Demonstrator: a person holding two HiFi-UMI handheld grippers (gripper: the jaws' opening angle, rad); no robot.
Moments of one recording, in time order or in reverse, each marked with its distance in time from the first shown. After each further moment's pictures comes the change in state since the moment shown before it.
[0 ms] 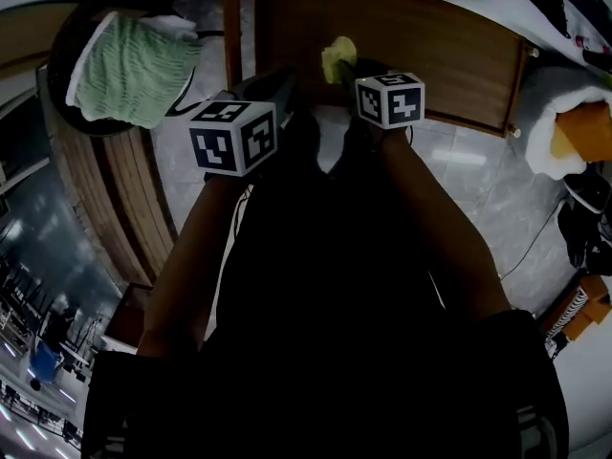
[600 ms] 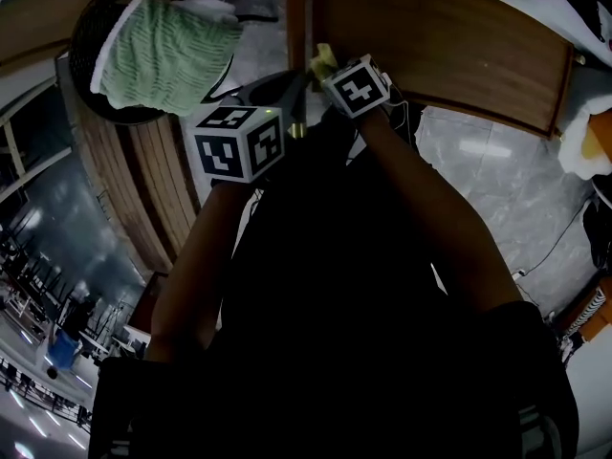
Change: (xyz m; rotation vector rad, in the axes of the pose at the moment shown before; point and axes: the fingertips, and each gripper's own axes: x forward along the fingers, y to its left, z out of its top) left arm -0.055 0.099 -0.025 0.002 0.068 0.039; right arm 0.128 0.115 -0.047 -0.317 0.304 0.020
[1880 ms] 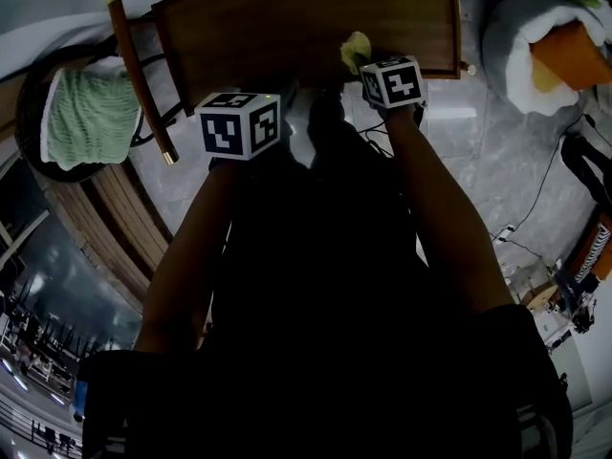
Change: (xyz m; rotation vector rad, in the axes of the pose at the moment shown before) left arm 0.159 -0.218 -0.029 0.088 0.133 -0.181; right arm -0.195 -0.245 -0.202 0.343 -0.095 -0.264
